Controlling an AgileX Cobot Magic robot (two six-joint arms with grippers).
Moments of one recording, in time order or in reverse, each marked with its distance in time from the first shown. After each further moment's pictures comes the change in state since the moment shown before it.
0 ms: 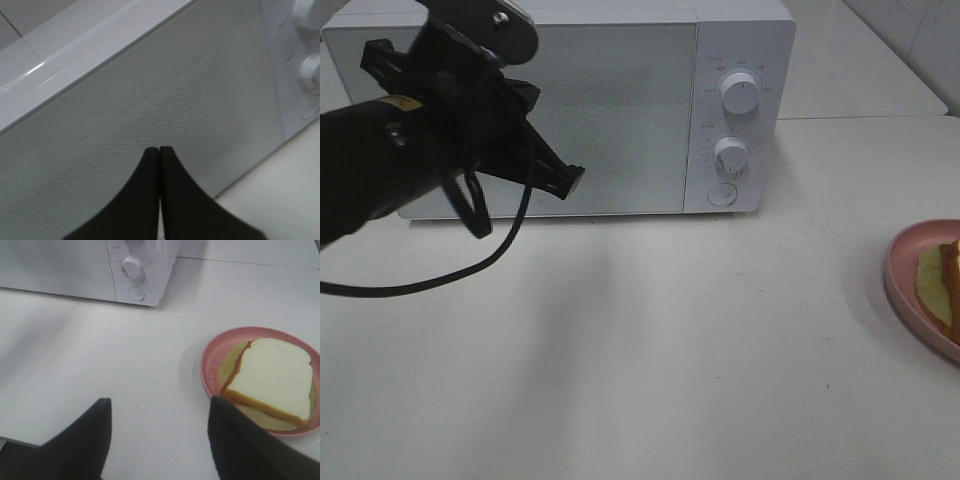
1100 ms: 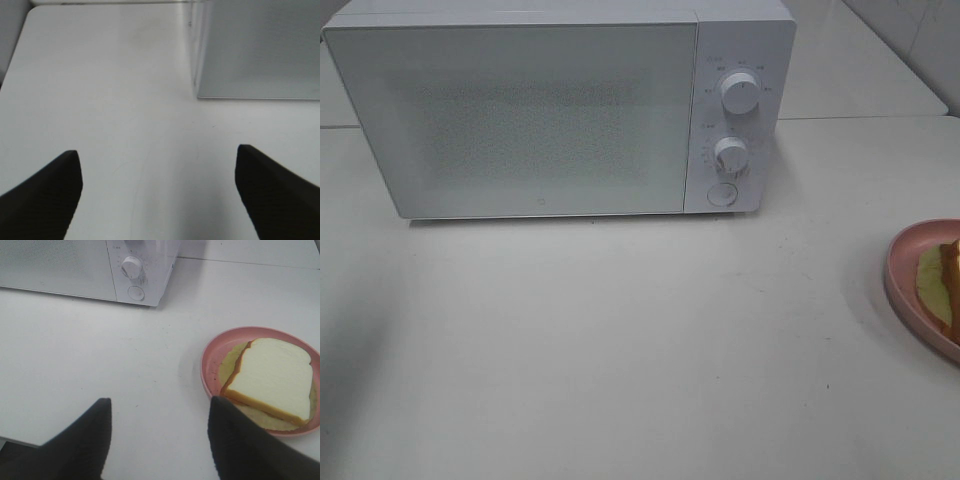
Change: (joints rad) left arm 0.766 -0.622 0.062 1.073 1.124 -1.283; right arm 0.000 0.000 0.000 0.000 0.000 0.000
